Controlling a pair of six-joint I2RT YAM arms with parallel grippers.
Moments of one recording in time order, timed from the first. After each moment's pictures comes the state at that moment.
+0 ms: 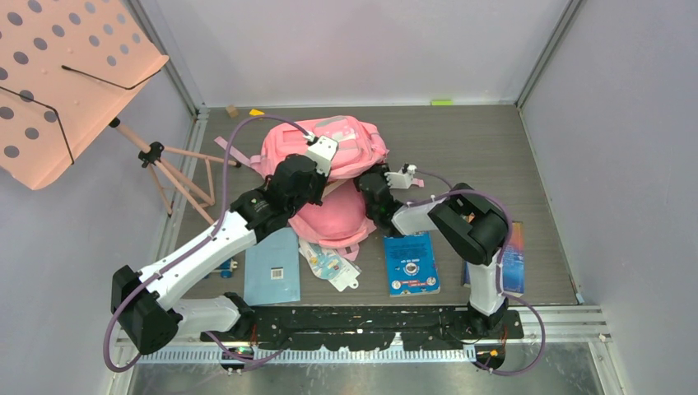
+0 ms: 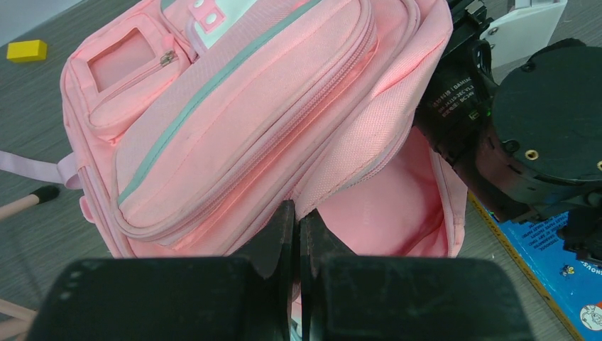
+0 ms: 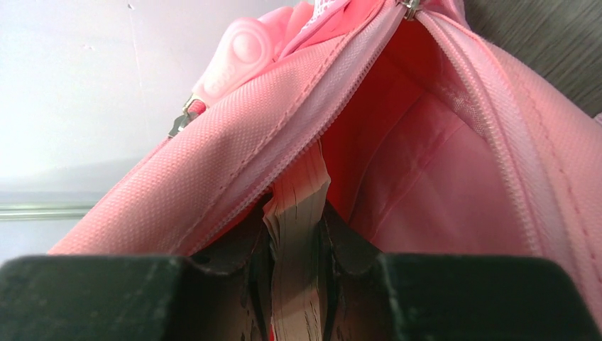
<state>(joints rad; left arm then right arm) -0.76 1.19 1.06 -0.35 -0.29 -0.03 0.77 1.95 0.93 0.79 0.72 1.47</state>
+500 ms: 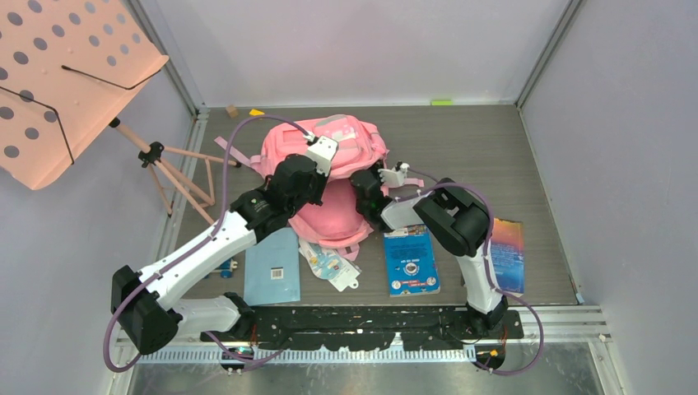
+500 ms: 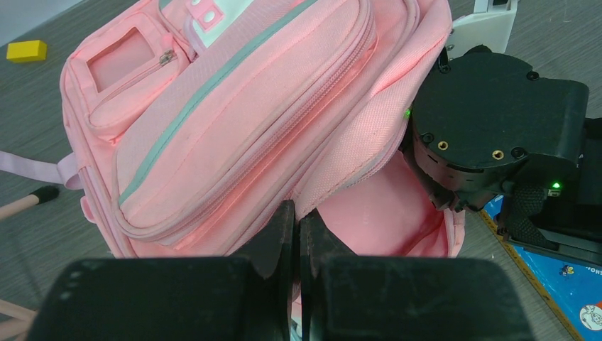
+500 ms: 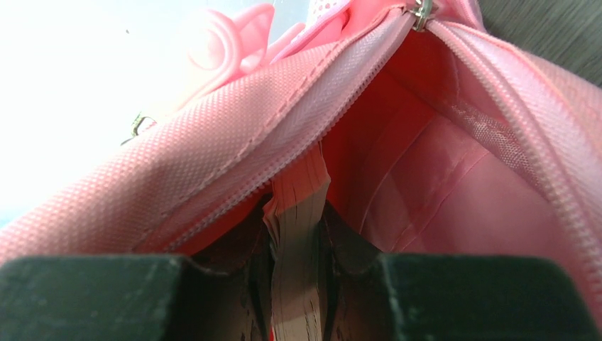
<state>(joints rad) -0.76 1.19 1.06 -0.35 -0.29 -0.03 0.77 2.10 1.07 0.83 0.81 1.46</state>
